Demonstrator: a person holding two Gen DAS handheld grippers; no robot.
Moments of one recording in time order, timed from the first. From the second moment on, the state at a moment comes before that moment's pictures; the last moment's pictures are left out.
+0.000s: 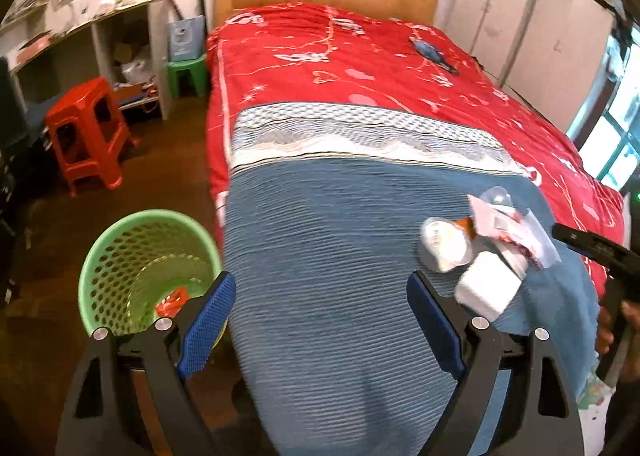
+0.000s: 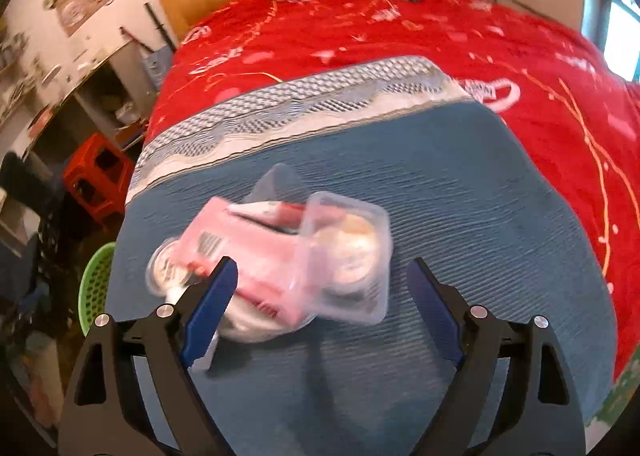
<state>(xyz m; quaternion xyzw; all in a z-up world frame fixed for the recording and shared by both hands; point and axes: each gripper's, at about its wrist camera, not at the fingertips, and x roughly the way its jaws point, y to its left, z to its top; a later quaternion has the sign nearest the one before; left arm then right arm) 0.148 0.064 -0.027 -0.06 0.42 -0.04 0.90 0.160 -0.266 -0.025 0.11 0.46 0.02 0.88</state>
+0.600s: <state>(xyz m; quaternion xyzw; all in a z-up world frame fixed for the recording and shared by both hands) 0.225 -0.035 -0.034 -0.02 0.45 -0.18 0.87 0.185 -0.276 -0.051 0.14 0.50 0.05 0.85</state>
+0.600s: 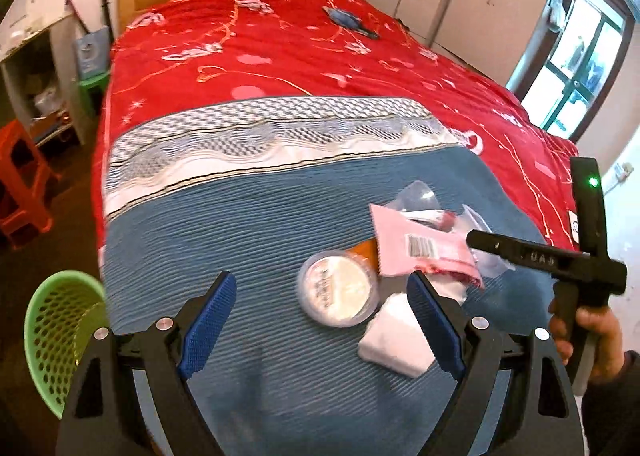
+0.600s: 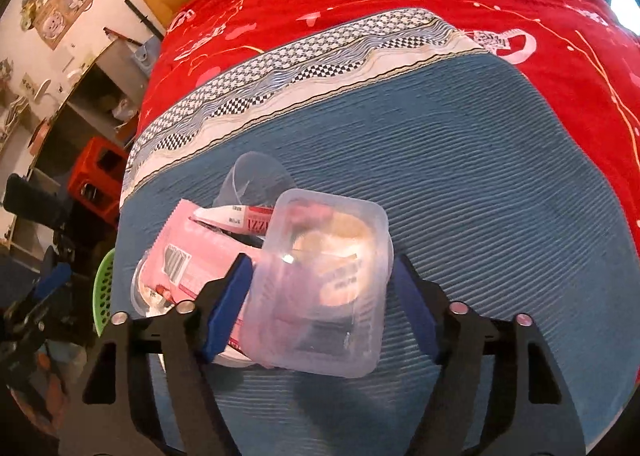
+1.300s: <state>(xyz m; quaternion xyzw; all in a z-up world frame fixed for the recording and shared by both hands) 0.205 -0.078 -0.046 0.01 0.46 -0.28 0.84 0.137 -0.287 -0.016 0.12 0.45 0.06 0.88</state>
